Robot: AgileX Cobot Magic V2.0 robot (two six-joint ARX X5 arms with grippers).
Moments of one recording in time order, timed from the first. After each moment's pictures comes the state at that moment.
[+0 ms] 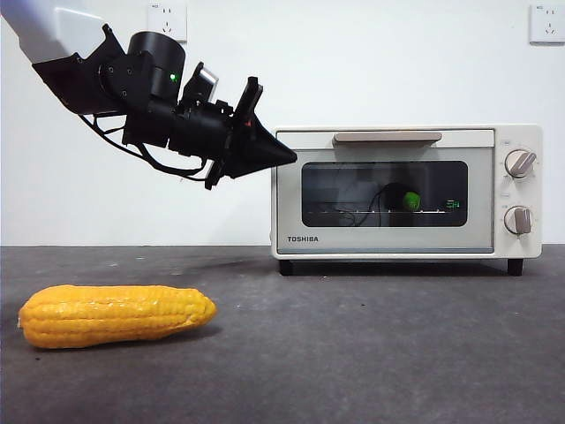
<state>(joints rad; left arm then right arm) -0.35 2.04 1.37 0.42 0.78 -0.40 0.16 0.65 1.45 -1.35 -0.37 0.07</state>
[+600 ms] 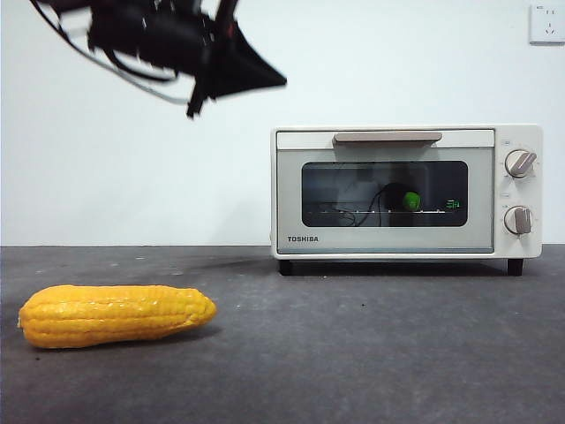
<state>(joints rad) -0.35 1.73 1.37 0.07 0.80 -0.32 0.16 0.65 1.45 -1.35 -0.37 0.07</state>
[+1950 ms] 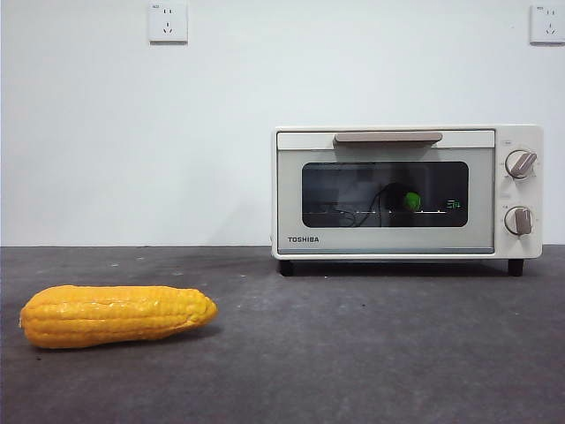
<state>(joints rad) -0.38 1.02 1.37 -0.51 0.34 -0.11 0.16 0.65 1.45 -1.35 -0.35 0.07</state>
